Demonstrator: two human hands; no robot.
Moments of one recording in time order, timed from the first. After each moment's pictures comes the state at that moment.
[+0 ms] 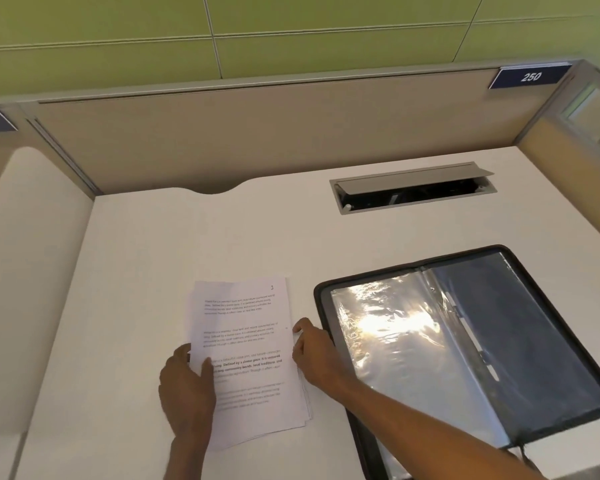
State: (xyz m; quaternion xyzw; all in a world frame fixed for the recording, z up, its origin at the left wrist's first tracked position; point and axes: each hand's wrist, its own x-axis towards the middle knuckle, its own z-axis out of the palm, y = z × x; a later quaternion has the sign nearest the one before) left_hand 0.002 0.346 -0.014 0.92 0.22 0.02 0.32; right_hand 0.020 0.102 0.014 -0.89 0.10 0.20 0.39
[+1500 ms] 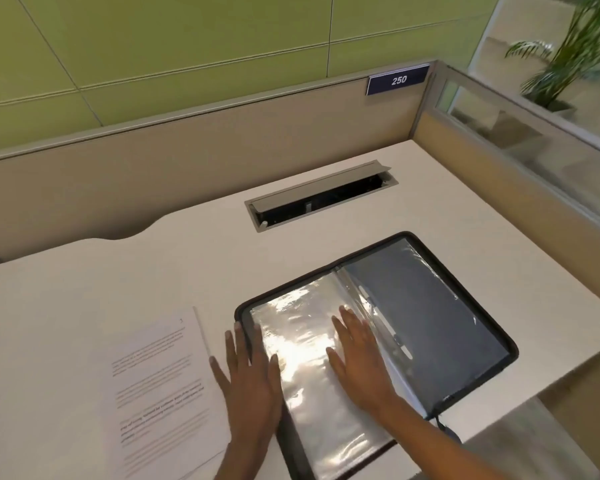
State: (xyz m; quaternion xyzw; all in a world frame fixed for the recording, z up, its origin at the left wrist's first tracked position) left_hand -0.027 0.118 -0.005 0.97 -0.11 0.03 0.23; right_hand -0.076 -0.102 -0.004 -0.97 0.09 -0.05 0.23
